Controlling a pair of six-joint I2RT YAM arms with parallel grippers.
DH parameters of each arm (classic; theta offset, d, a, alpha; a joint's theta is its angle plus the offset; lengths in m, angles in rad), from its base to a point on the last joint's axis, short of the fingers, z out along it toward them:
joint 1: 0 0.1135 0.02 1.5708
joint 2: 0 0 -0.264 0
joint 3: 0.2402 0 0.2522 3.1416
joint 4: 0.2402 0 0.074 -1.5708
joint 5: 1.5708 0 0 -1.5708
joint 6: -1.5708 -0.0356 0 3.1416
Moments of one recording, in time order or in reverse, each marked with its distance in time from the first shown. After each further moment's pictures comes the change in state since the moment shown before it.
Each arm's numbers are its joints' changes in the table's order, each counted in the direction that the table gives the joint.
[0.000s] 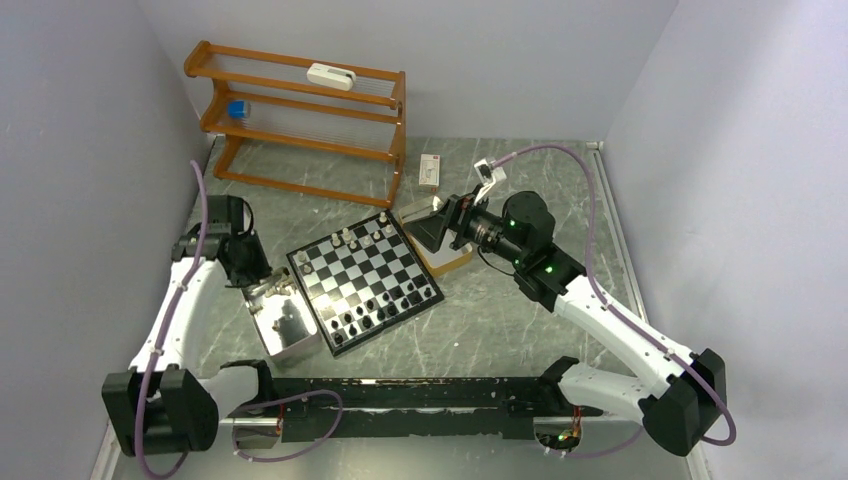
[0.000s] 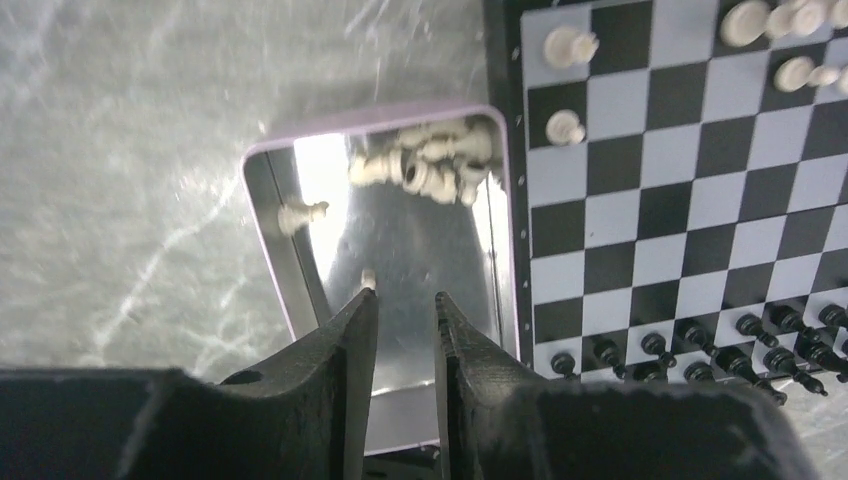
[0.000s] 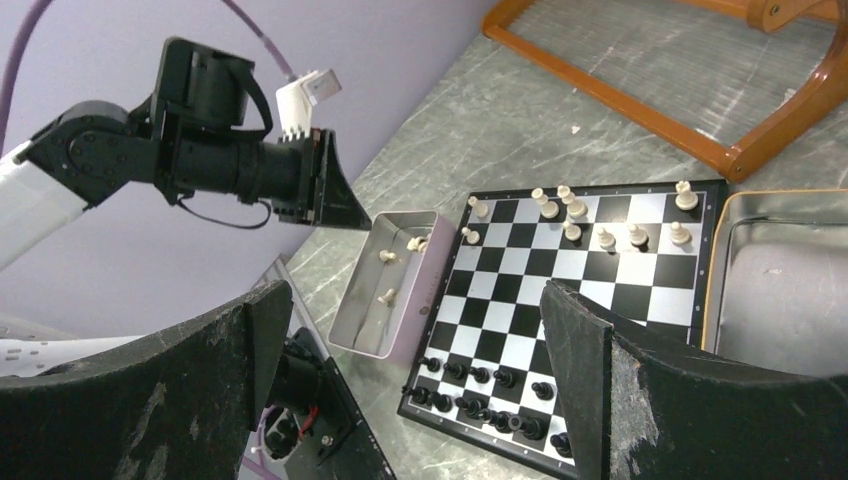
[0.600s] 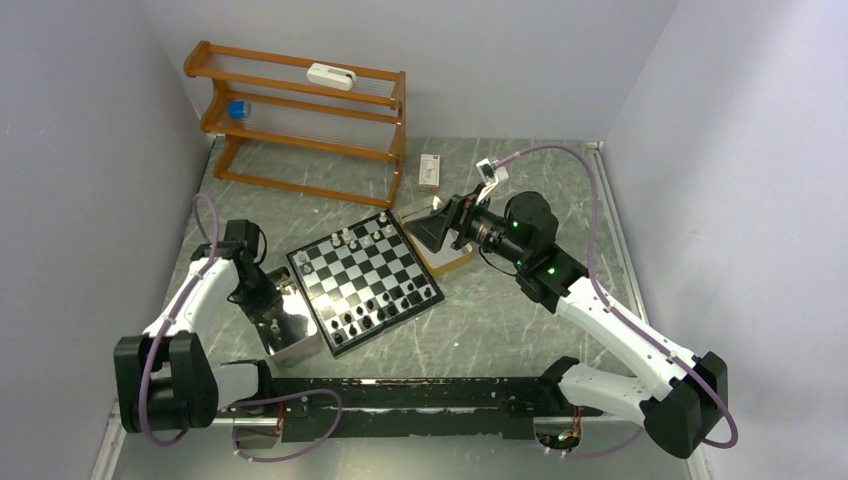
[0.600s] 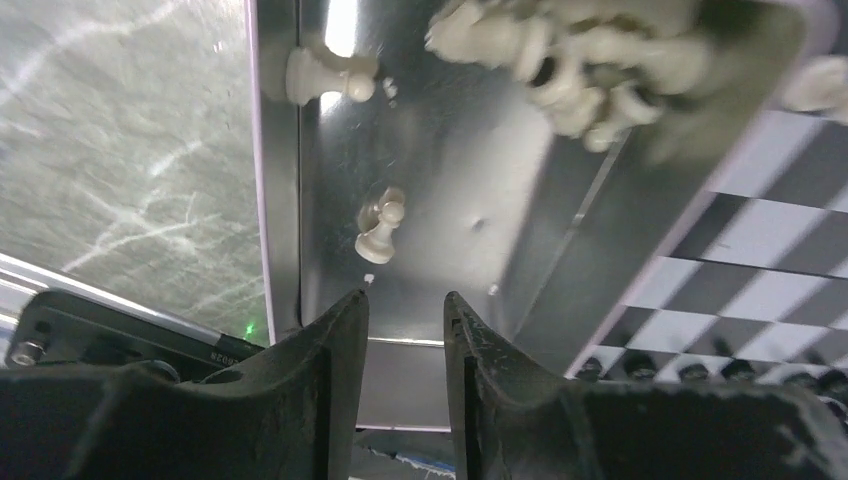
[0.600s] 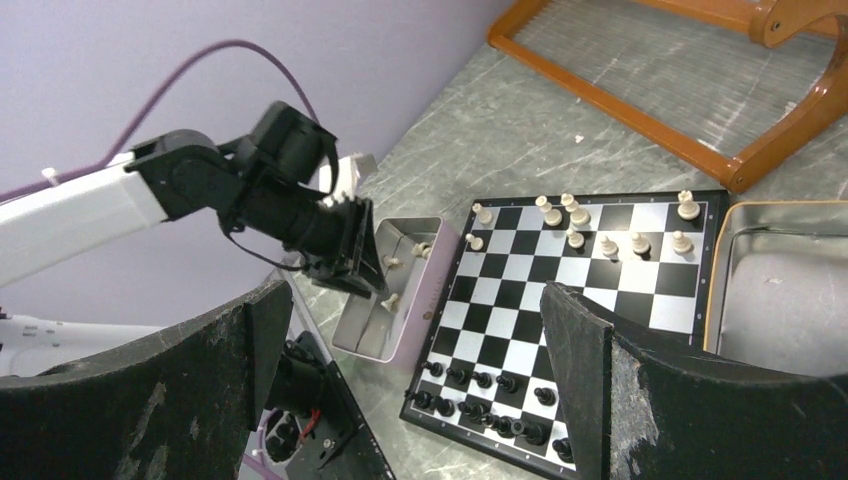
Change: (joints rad) left arm 0.000 -0.052 -0.174 0.073 -0.020 0.333; right arm 0.000 0.011 0.000 -0.005 -0.004 -0.001
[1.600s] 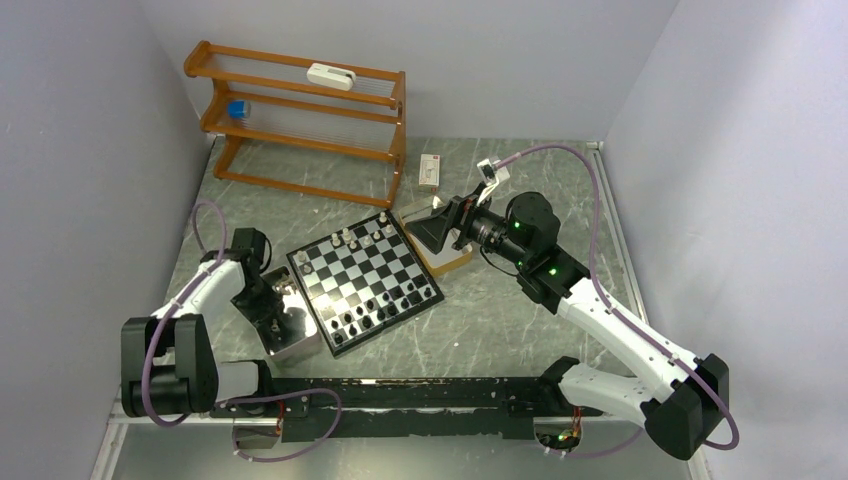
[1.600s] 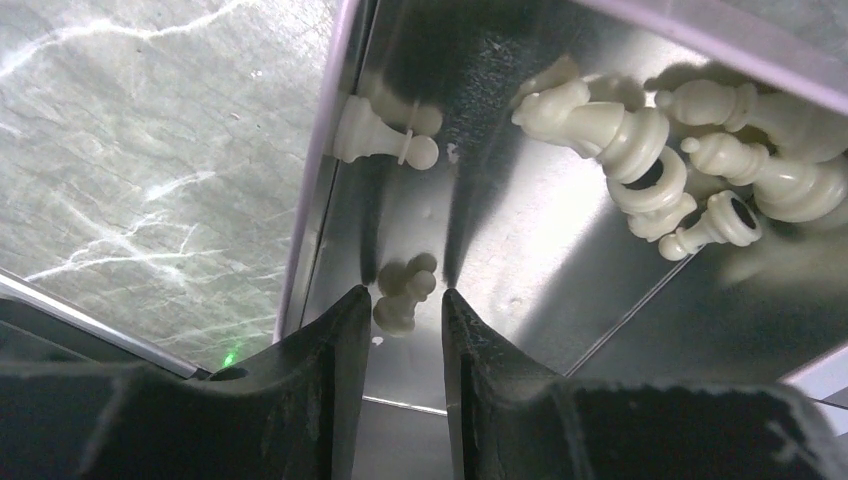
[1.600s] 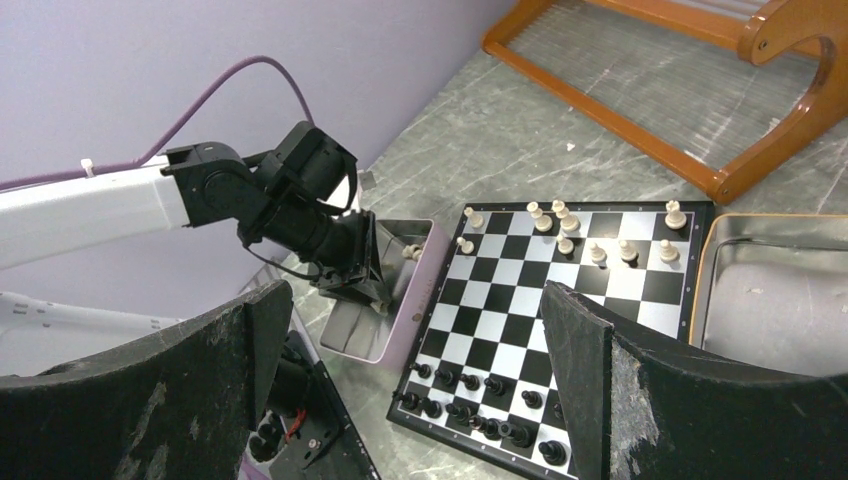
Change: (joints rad) left arm -0.007 -0.099 -0.104 -0.125 -0.082 0.144; right arm 0.000 0.010 0.000 0.001 0.003 0.040
